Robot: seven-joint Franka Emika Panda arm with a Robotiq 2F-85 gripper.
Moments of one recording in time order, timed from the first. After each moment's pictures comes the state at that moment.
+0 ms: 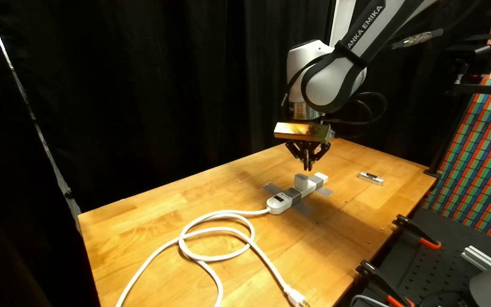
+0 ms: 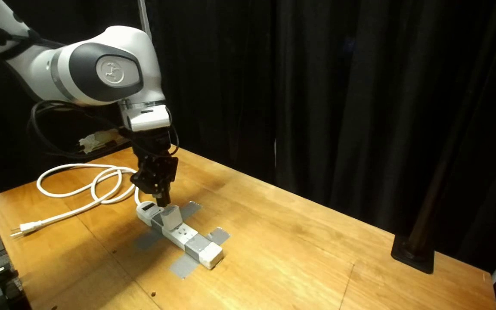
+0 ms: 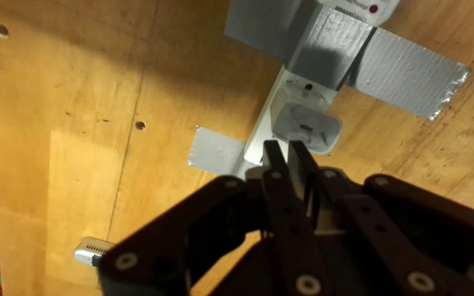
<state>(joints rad) 0.21 0.20 -0.17 -2.36 -0.26 2.46 1.42</state>
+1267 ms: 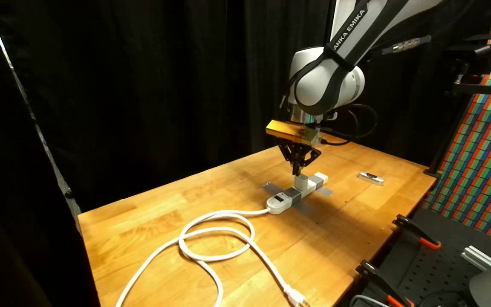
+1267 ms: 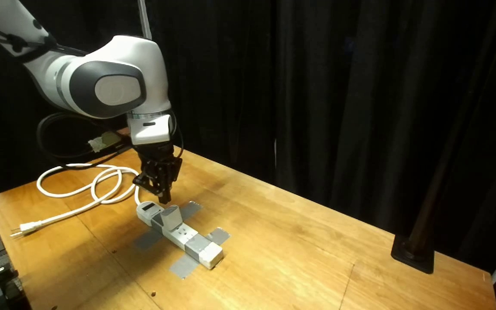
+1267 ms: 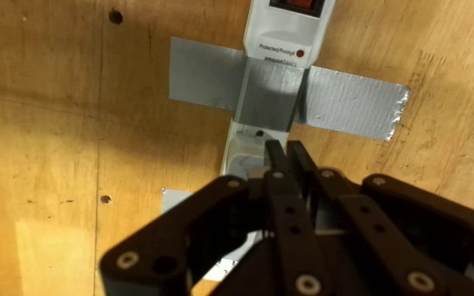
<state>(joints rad) 0.11 0.25 -0.08 -2.36 -0.04 2.59 1.39</state>
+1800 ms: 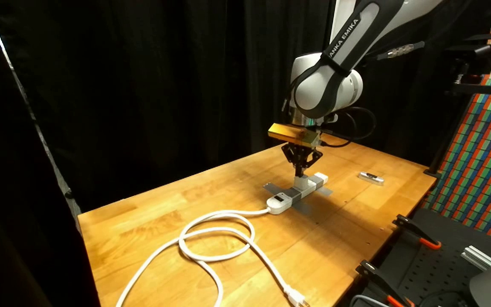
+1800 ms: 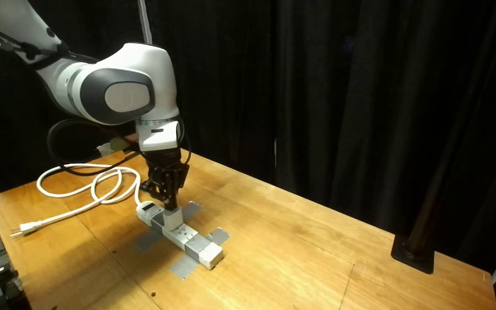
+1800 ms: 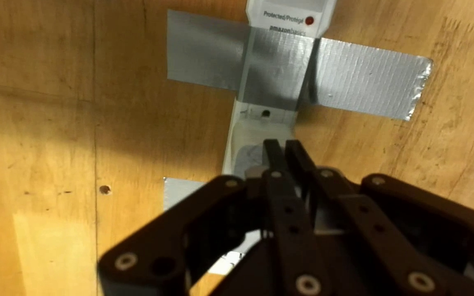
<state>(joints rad) 0.11 0.29 -0.11 -2.33 -0.04 2.58 1.40</state>
